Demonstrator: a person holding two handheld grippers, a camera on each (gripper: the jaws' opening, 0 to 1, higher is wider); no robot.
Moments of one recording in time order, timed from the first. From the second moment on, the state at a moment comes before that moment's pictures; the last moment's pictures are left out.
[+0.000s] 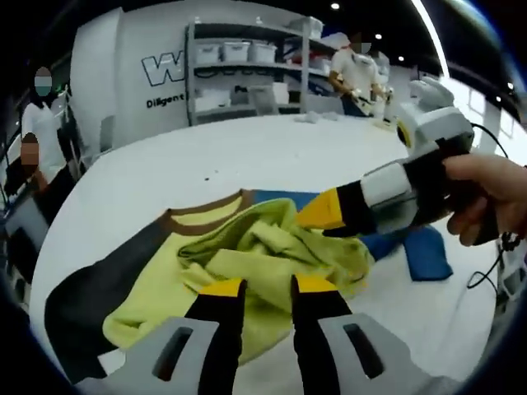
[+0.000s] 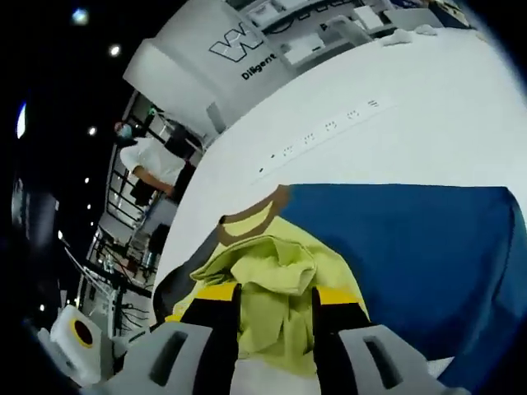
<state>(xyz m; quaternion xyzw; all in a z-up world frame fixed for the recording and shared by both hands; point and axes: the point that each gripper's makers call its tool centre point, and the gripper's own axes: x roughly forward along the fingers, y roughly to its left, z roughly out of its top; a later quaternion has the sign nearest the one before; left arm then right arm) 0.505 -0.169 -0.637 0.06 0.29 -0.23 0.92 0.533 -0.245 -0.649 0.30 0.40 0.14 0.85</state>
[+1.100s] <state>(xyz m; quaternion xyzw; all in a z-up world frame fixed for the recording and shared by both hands) 0.485 -0.117 -0.568 0.04 0.24 -0.25 0.94 0.508 -0.263 -0.579 0.16 0.35 0.22 0.90</state>
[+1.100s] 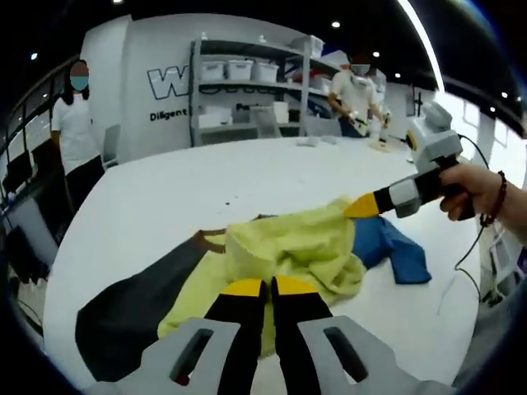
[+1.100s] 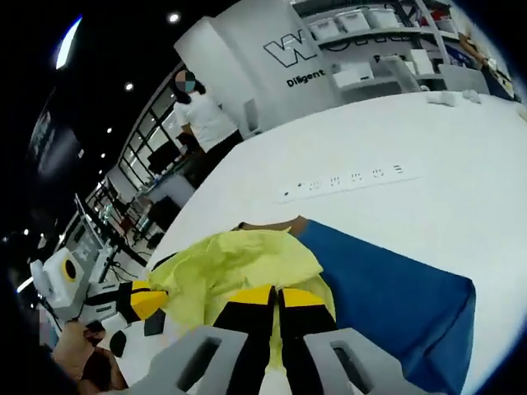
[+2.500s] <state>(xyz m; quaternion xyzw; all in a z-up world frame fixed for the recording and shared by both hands) 0.307 -0.039 -0.577 0.15 0.26 -0.47 0.83 0.315 -0.281 -0.568 -0.13 0.27 0.50 0.81</state>
